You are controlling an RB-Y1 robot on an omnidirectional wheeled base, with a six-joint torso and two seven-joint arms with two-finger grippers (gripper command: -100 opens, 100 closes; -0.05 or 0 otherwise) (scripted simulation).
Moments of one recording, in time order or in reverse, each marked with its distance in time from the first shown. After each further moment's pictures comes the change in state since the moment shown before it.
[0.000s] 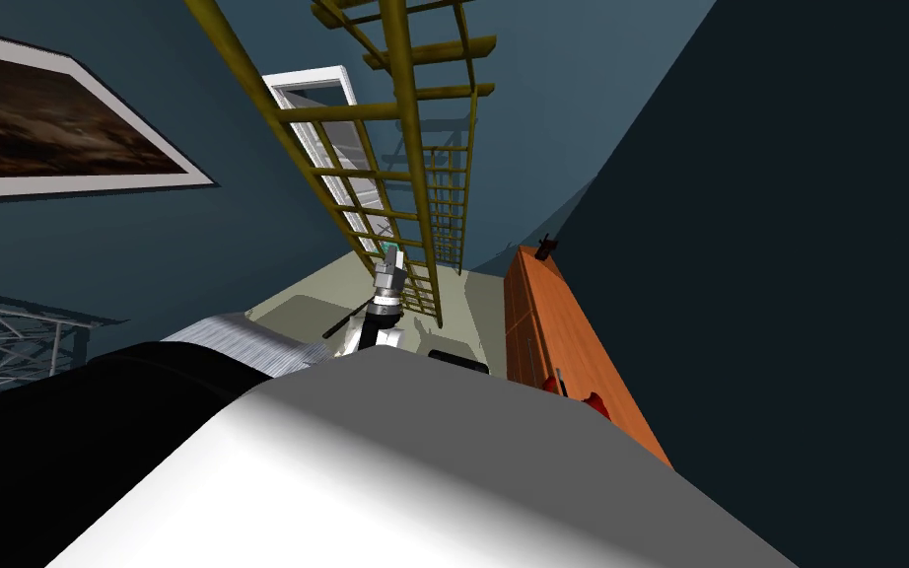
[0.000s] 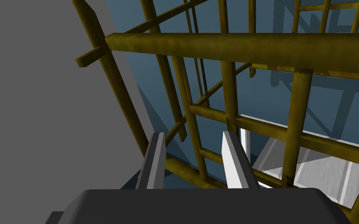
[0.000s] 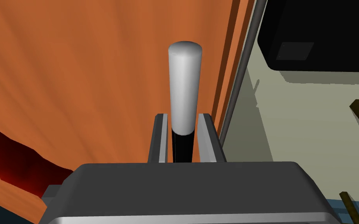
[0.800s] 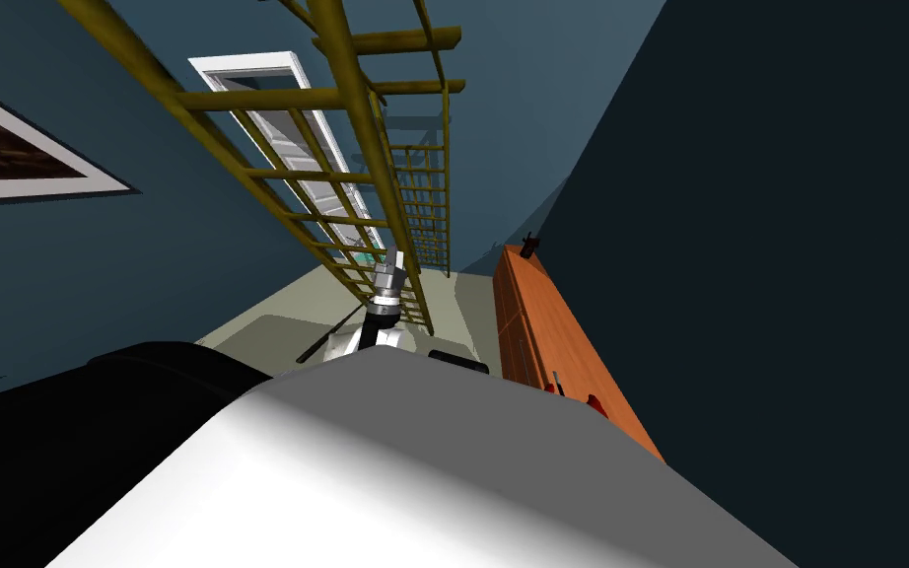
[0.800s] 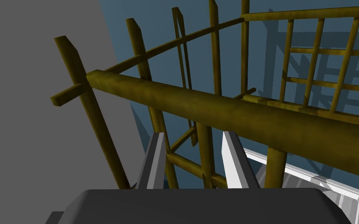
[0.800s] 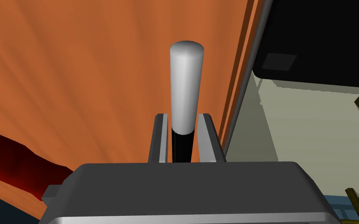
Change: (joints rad) left arm 0.000 0.000 0.000 0.000 0.000 0.000 0.000; right arm 0.084 -0.050 -0.012 -0.117 -0.136 0.030 0.213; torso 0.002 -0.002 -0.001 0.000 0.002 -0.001
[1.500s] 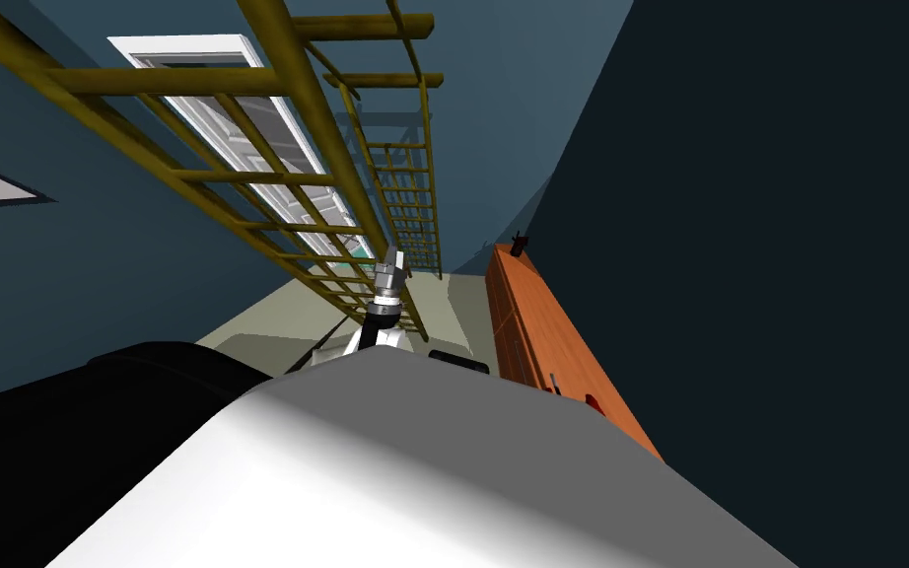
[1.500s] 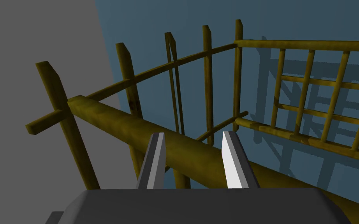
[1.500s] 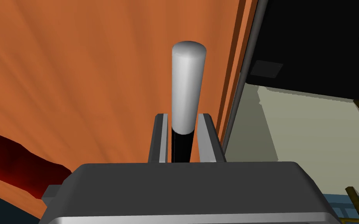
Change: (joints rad) left arm 0.000 0.000 0.000 0.000 0.000 0.000 0.000; right arm 0.061 -0.028 -0.018 -0.072 -0.109 0.012 0.186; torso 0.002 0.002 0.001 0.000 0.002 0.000
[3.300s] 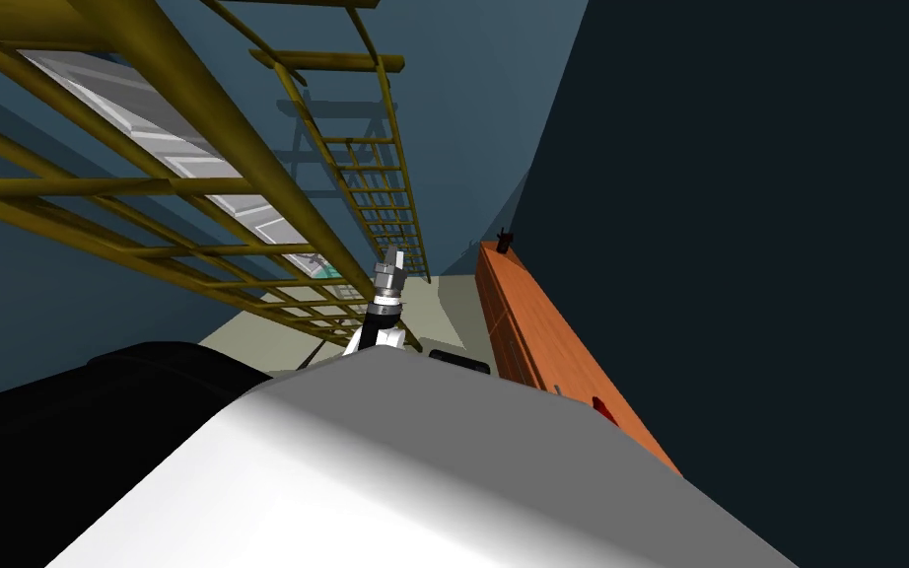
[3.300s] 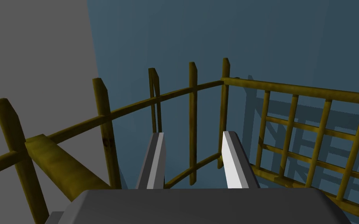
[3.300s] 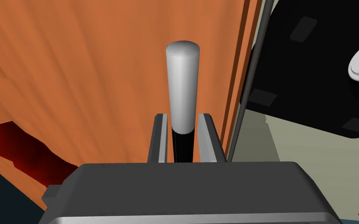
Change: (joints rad) left arm 0.000 0.000 0.000 0.000 0.000 0.000 0.000; right arm 0.116 -0.129 -0.007 -0.119 -0.164 0.039 0.253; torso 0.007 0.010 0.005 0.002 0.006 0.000
